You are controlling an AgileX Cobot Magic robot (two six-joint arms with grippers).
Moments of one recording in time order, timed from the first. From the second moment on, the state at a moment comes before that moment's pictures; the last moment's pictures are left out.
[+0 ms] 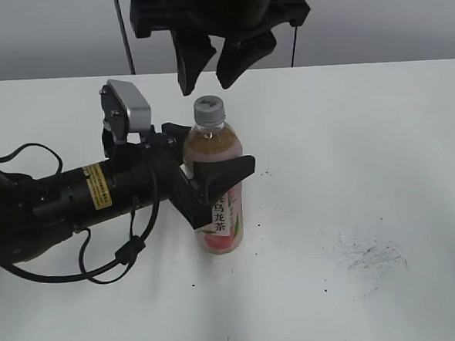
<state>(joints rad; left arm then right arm) -0.46 1.99 -0.70 0.76 -1.21 -0.35 0.74 1.91 -1.86 0.11 1.22 0.24</state>
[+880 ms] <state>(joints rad) -0.46 1.99 -0.70 0.76 -1.21 -0.35 0.74 1.96 -1.85 0.11 1.22 0.24</state>
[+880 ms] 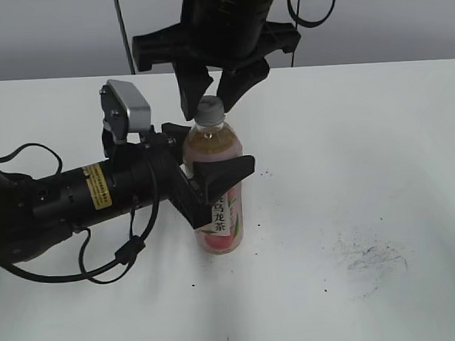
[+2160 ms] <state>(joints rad) -0.46 1.99 -0.70 0.75 -1.21 -0.35 0.74 1.96 -1.85 0.14 1.22 -0.64</state>
